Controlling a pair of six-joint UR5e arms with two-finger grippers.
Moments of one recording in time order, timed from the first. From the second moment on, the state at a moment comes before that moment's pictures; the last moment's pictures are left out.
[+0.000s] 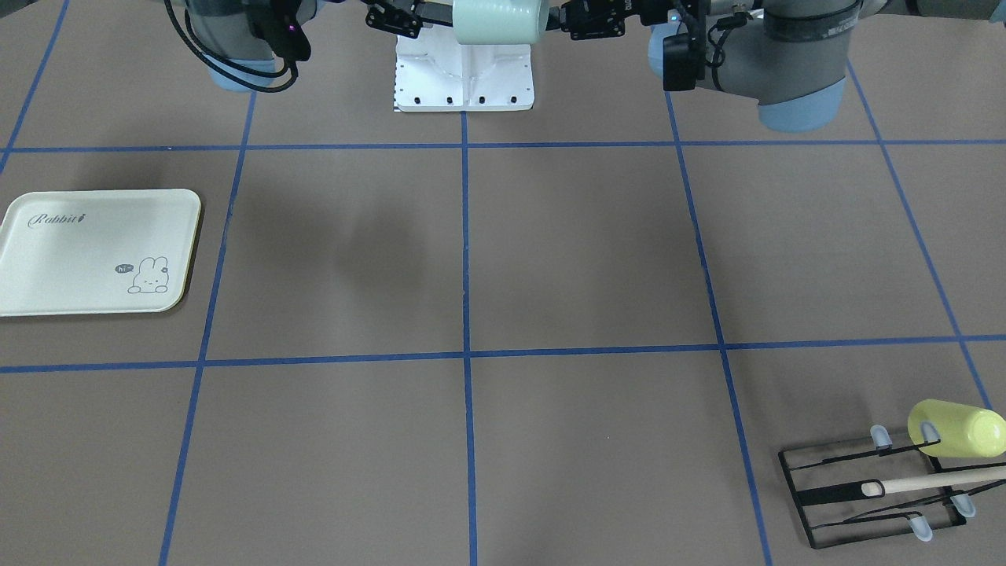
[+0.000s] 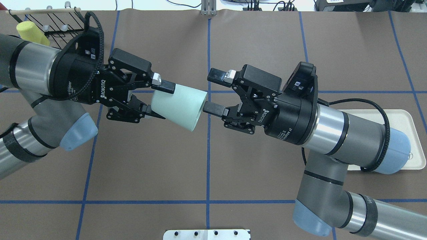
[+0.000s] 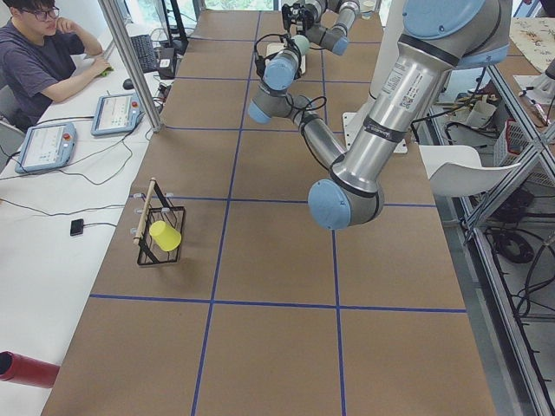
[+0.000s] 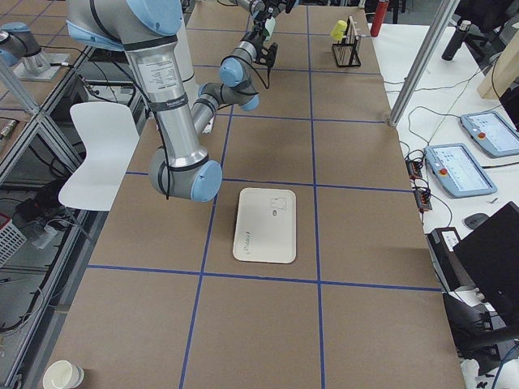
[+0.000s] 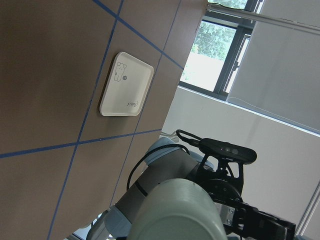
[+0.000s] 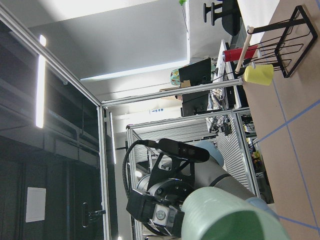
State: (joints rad) left arm -0.80 -2.10 -1.79 -3.12 -2.36 -2.39; right arm 0.44 -1.13 1.91 -0.01 1.53 2.02
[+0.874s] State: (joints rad) left arm -0.78 -2.10 -1.79 -3.12 -2.36 -2.40; right arm 0.44 -1.11 1.91 -0.06 1.52 1.99
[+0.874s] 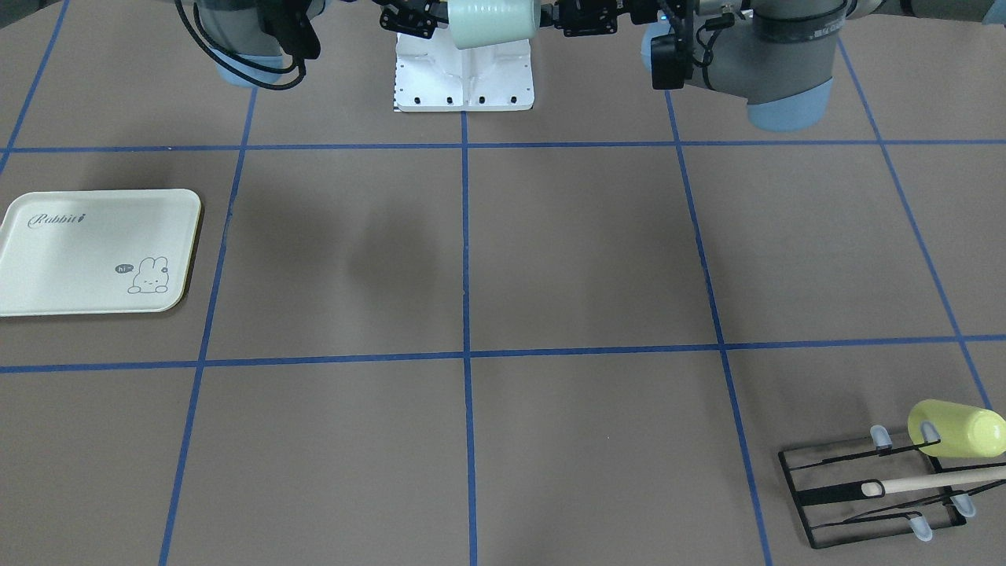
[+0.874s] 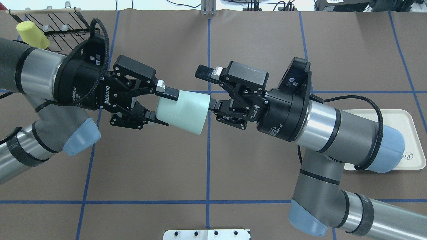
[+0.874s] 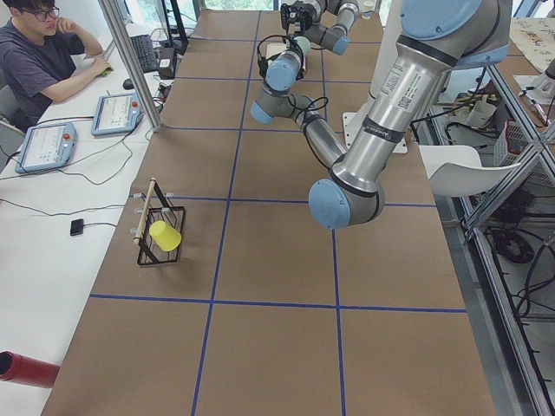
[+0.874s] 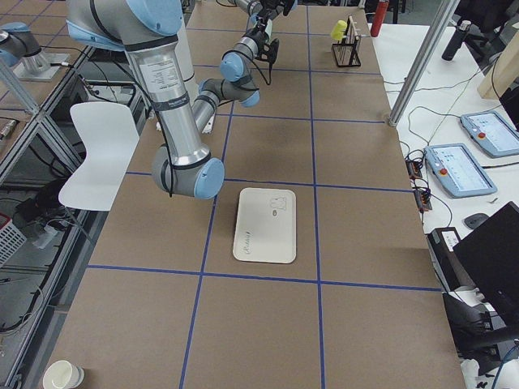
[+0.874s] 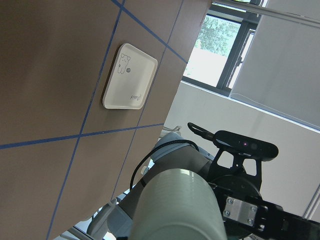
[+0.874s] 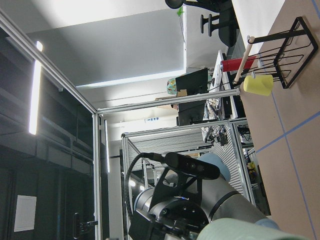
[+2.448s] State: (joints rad) left arm -0.76 -2.10 -1.79 -3.11 -2.36 -2.41; right arm 0.50 -1.11 1.92 -0.08 1.68 1.99
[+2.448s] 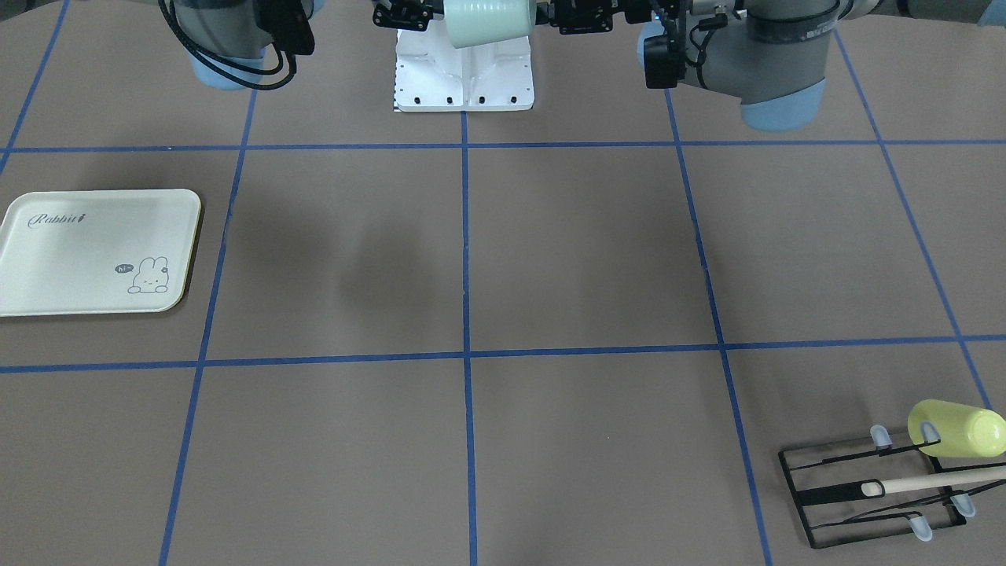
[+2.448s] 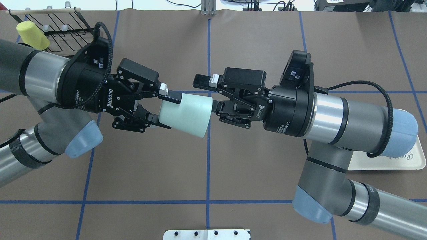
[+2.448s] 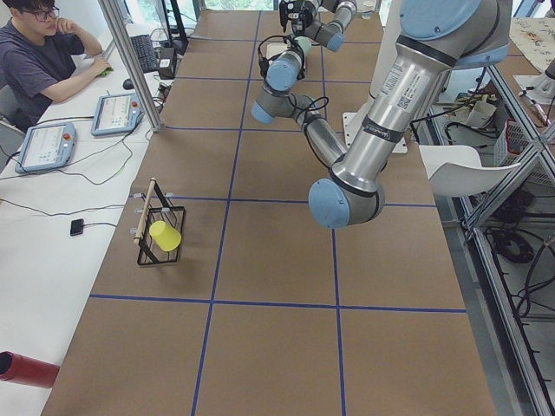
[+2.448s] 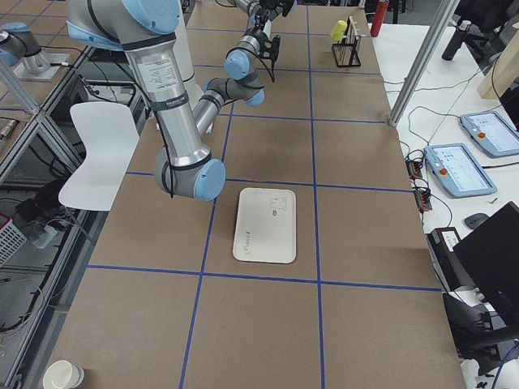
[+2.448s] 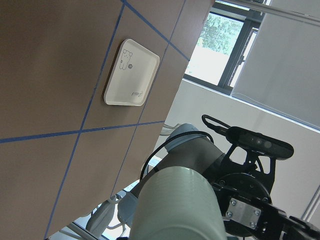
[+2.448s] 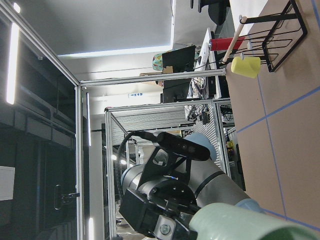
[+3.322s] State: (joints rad) left arm -0.76 -2.11 -1.80 -3.11 -2.36 -2.41; right arm 0.50 -1.12 1.92 -0.09 1.68 1.99
